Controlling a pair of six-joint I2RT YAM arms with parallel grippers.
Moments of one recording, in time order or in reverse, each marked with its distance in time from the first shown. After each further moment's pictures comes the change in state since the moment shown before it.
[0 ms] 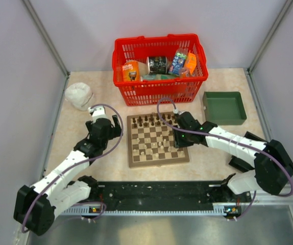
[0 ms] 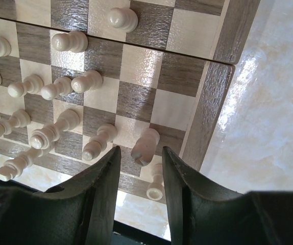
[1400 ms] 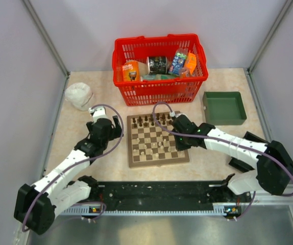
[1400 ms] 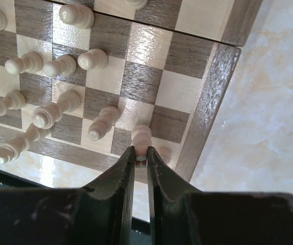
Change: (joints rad) left arm 0.000 0.010 0.001 -0.019 0.021 -0.025; right arm 0.082 -0.007 0.029 -0.074 0.073 -0.002
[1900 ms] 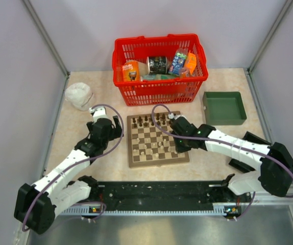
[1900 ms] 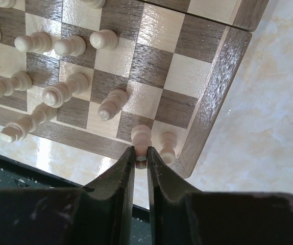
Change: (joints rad) left arm 0.000 0.009 0.001 0.000 0.007 0.000; right arm 0.037 -0.032 0.008 -0.055 0.014 0.011
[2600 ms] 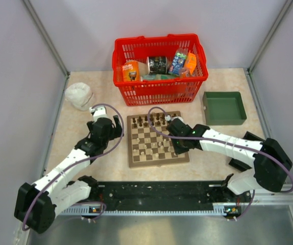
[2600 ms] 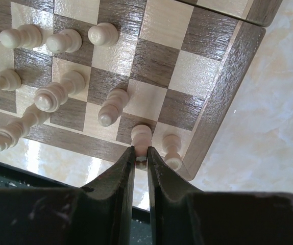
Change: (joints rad) left arm 0.000 0.007 0.008 0.000 0.004 0.000; right arm 0.036 0.065 0.024 -0.019 0.027 0.010
